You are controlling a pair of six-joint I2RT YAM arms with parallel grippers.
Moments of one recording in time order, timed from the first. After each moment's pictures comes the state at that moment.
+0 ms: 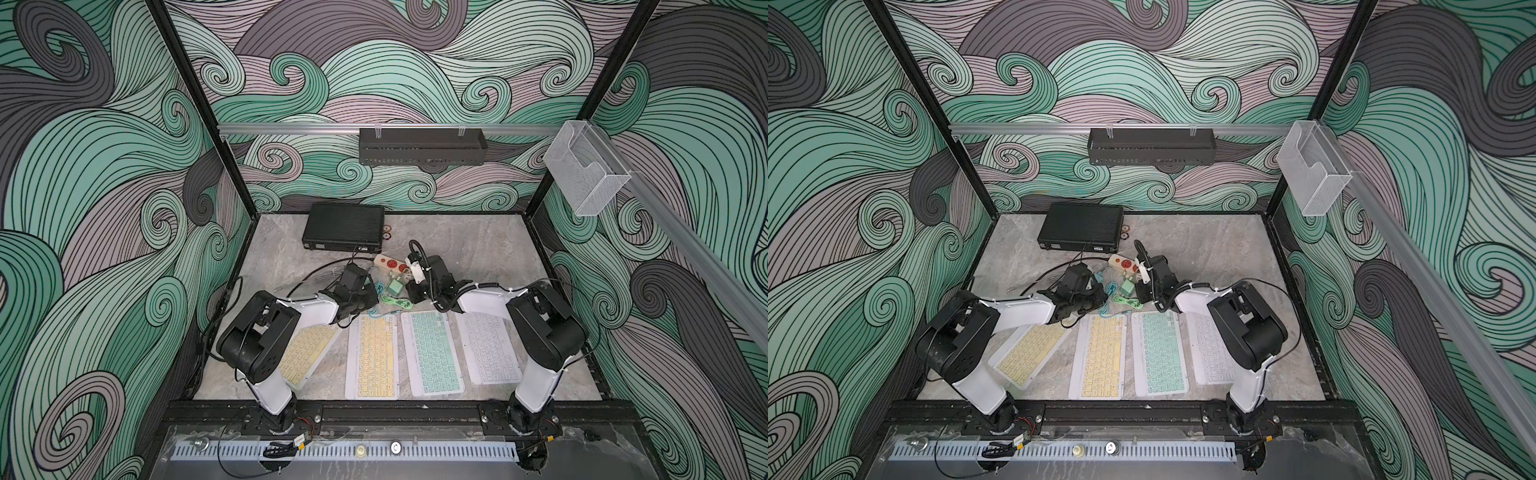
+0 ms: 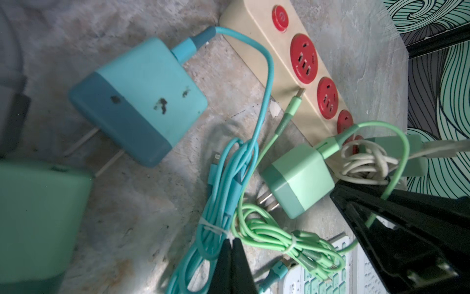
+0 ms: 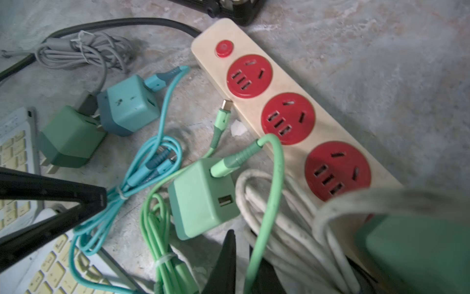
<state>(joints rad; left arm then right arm) -0.55 1.68 0.77 0.09 0.11 -0.84 0.62 1.81 0.96 0.08 -0.09 0.17</state>
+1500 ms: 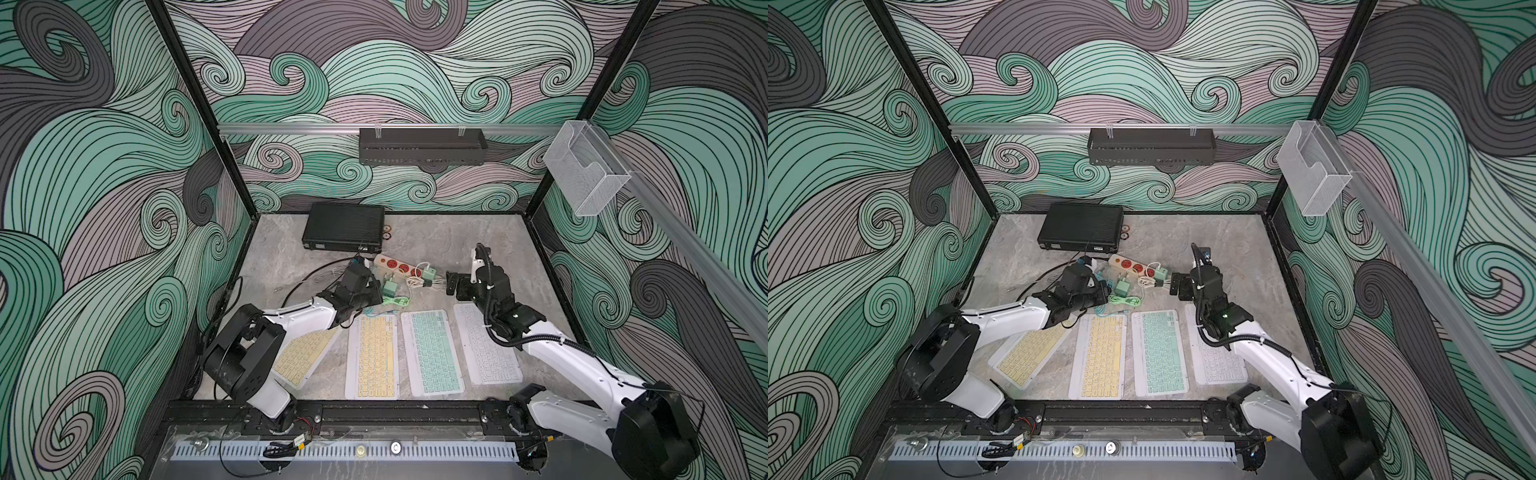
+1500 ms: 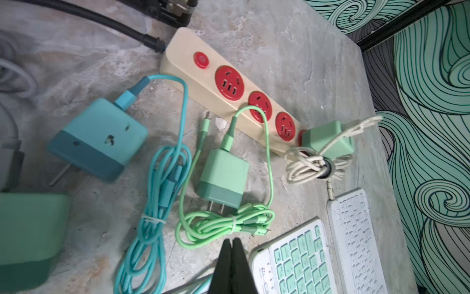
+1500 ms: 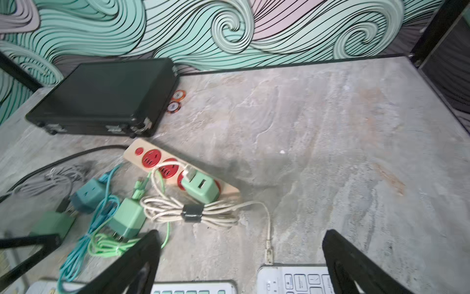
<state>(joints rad) -0.63 1.54 0.77 0.09 0.03 -0.69 0.49 1.09 0.63 -0.06 0.33 0.32</state>
